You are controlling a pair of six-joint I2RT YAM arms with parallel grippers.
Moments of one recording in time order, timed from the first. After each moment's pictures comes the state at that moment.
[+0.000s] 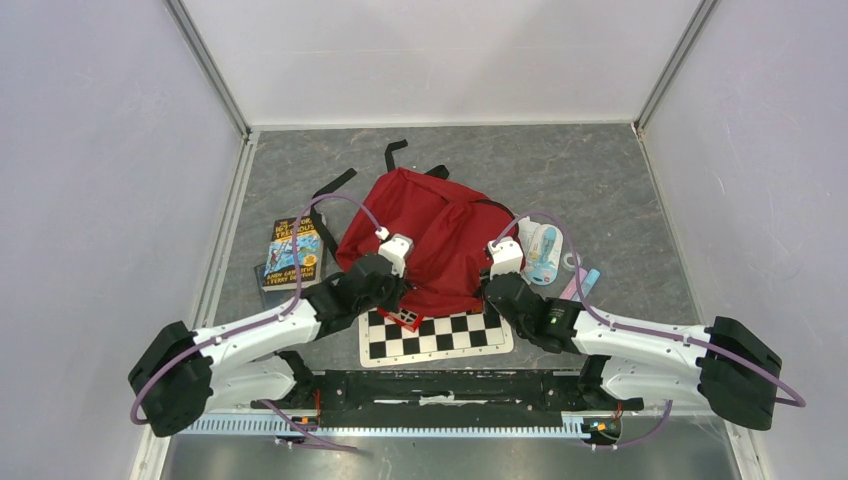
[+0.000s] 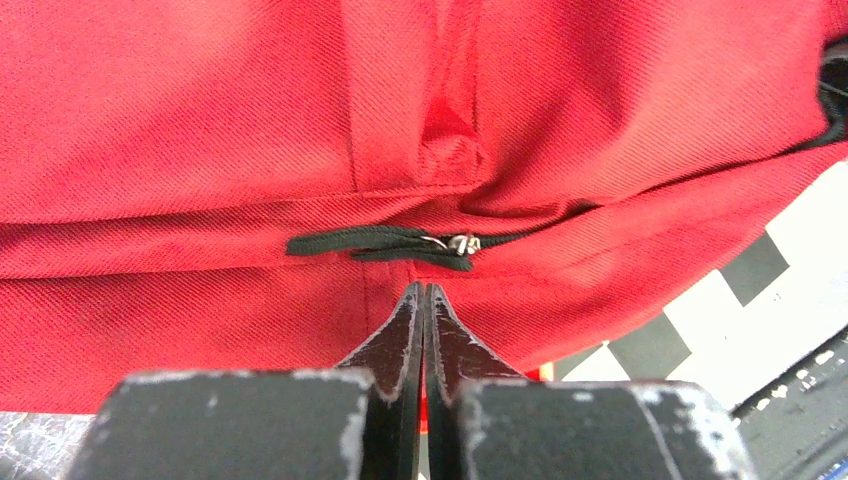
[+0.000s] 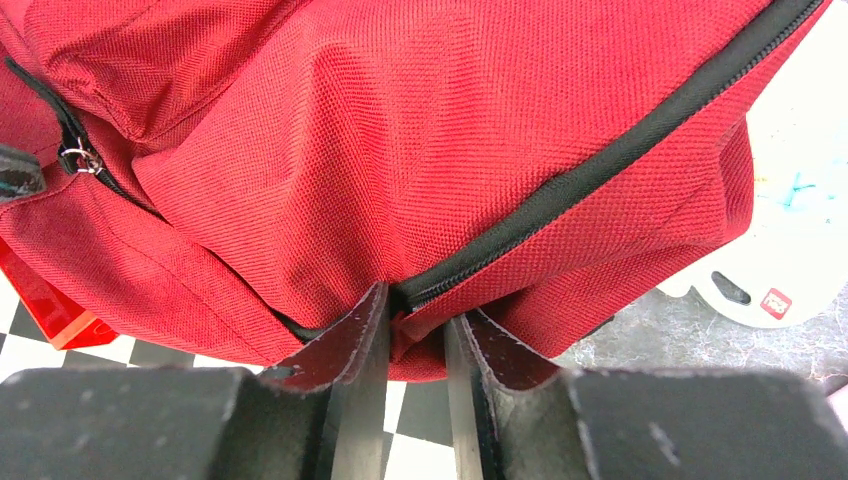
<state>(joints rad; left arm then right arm) -0.85 1.11 0.52 -0.10 -0.15 -0.31 1.06 1.08 0.48 -0.05 0.57 0.50</state>
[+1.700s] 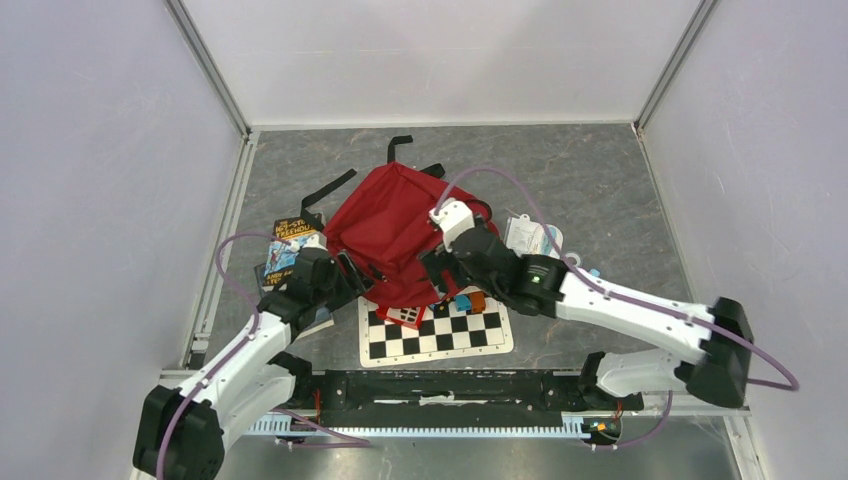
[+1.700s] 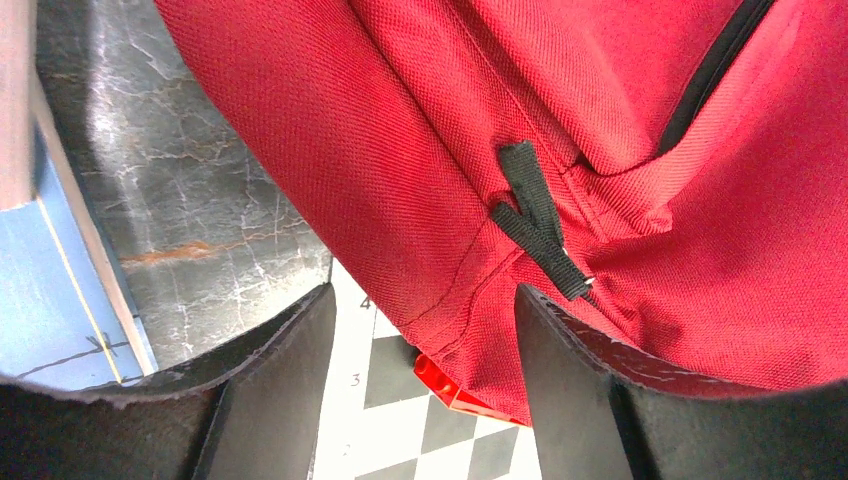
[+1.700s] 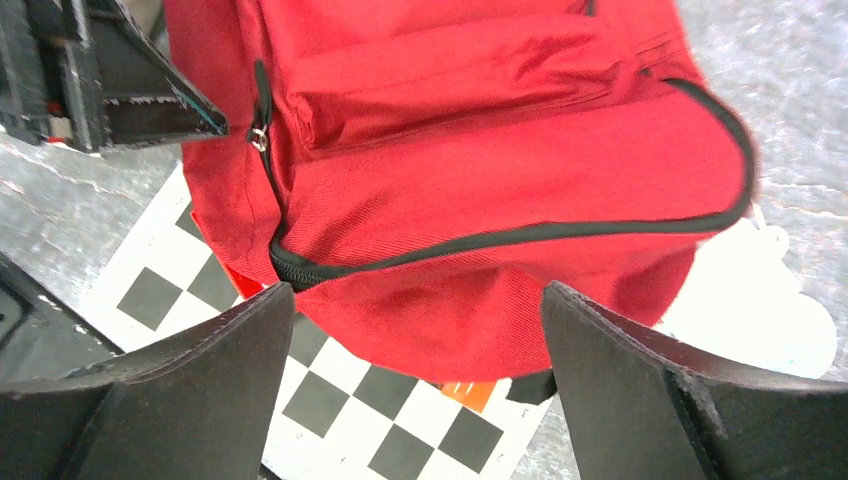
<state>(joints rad) -0.36 0.87 0.38 -0.29 0.03 -0.81 1.08 1.31 1.05 -0.37 0.38 0.20</state>
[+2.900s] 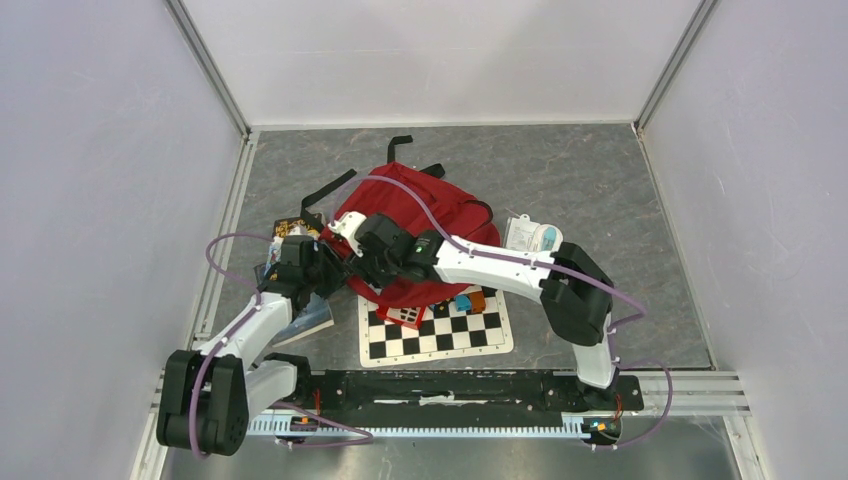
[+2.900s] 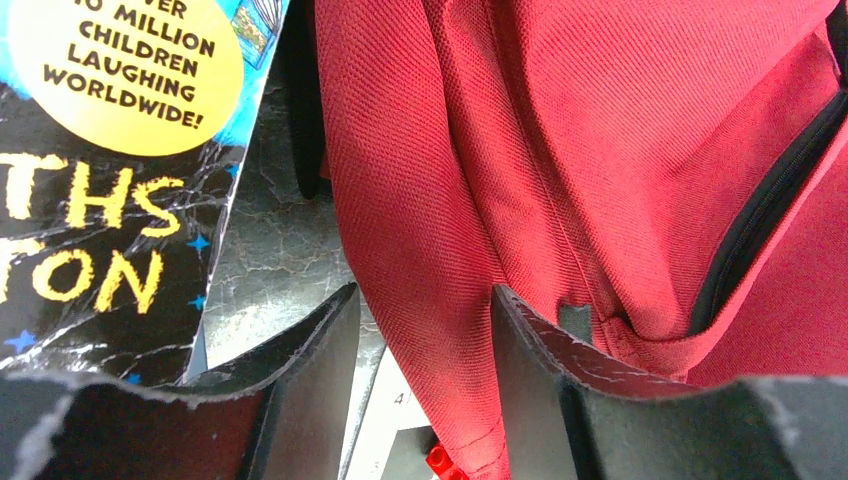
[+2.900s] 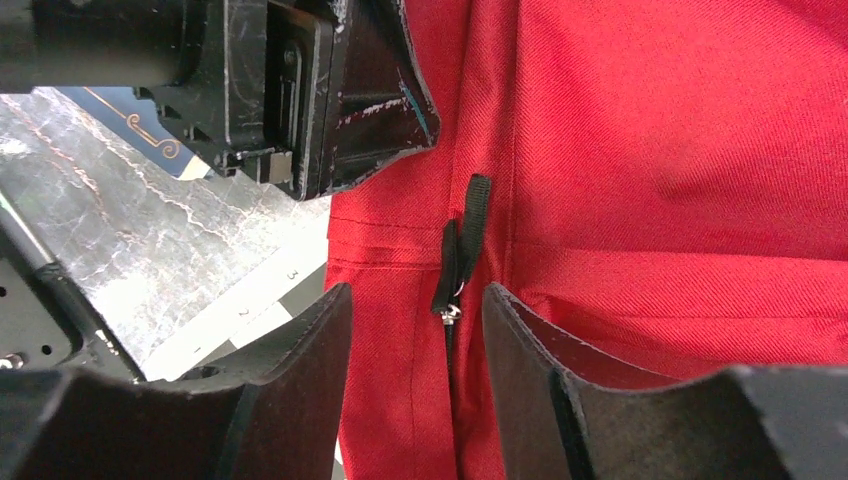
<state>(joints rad) -0.13 1.06 0.40 -0.14 0.12 -0.81 1.11 1.95 1.56 -0.40 0.08 0.07</state>
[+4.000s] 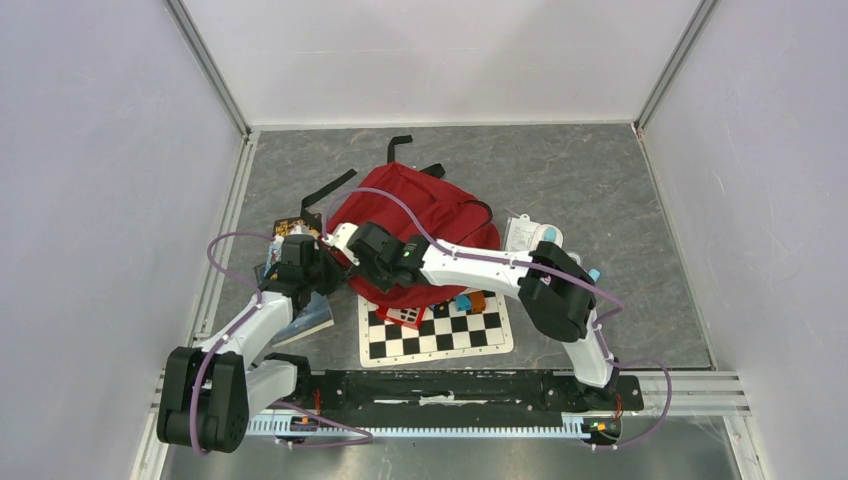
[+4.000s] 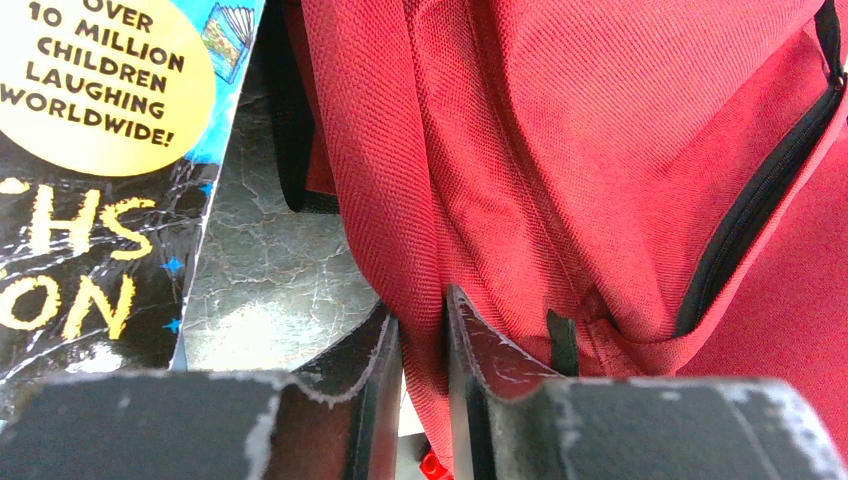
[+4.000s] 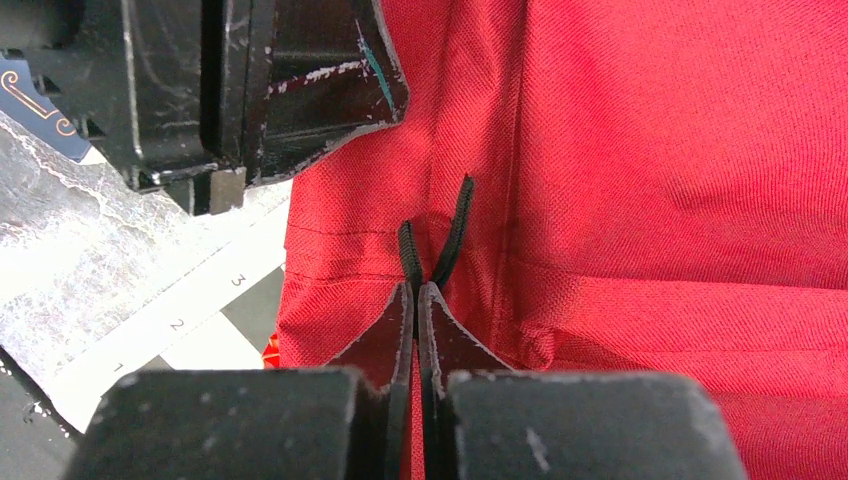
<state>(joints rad) -0.13 1.09 0.40 -0.11 0.13 -0.81 1.12 2.06 1.61 -0.44 0.14 -0.01</state>
